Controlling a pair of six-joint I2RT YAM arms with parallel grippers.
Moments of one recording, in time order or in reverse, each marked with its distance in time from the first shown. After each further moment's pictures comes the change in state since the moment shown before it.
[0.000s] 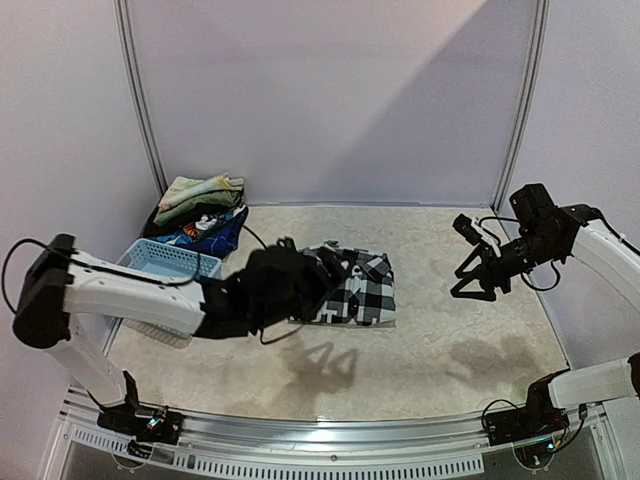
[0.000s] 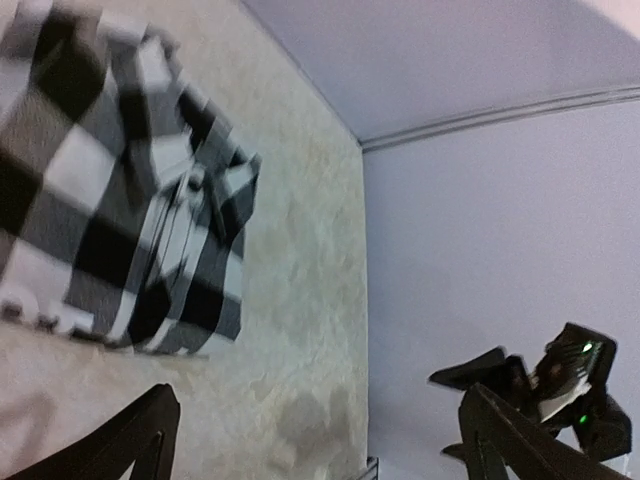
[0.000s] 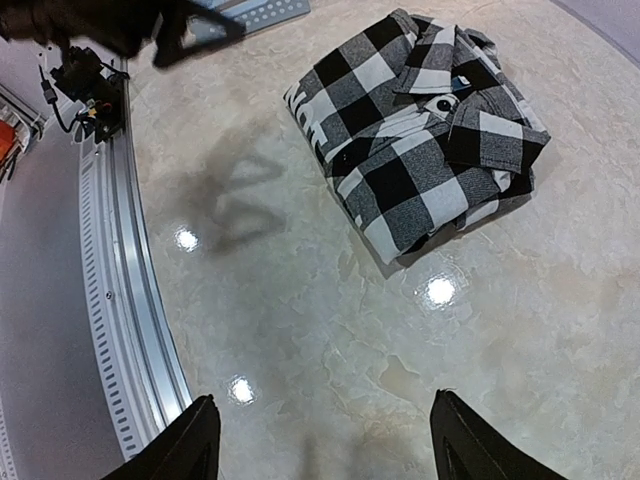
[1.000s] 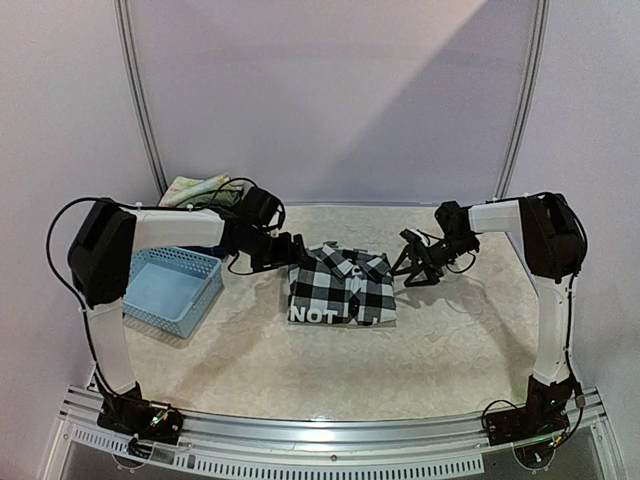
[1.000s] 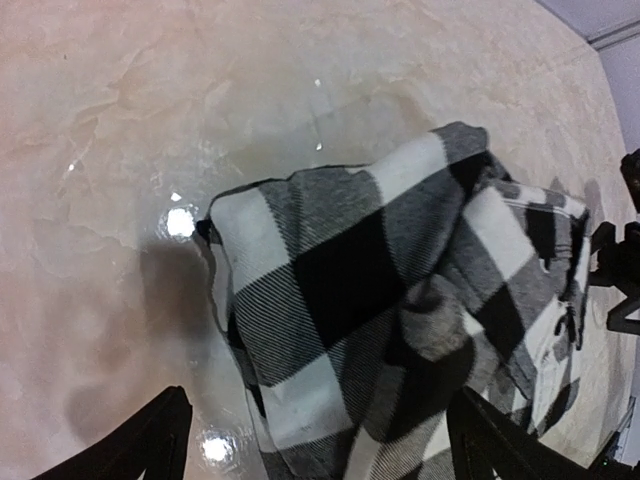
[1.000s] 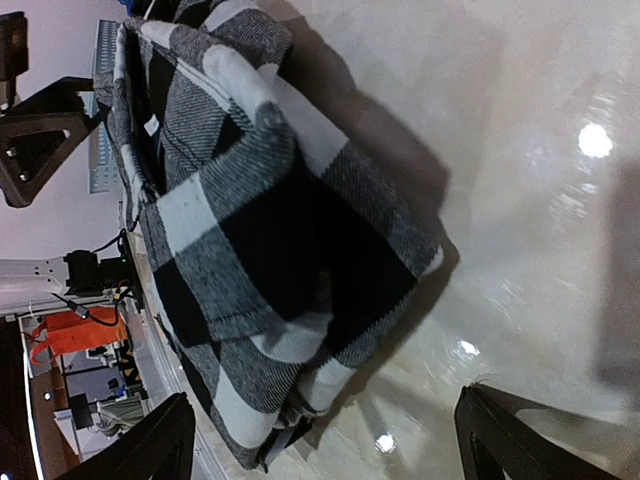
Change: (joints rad) left arm 0.541 0.338 0.435 -0.623 0.481 0.789; right arm 0.017 0.998 0.463 0.248 -0.163 0.582
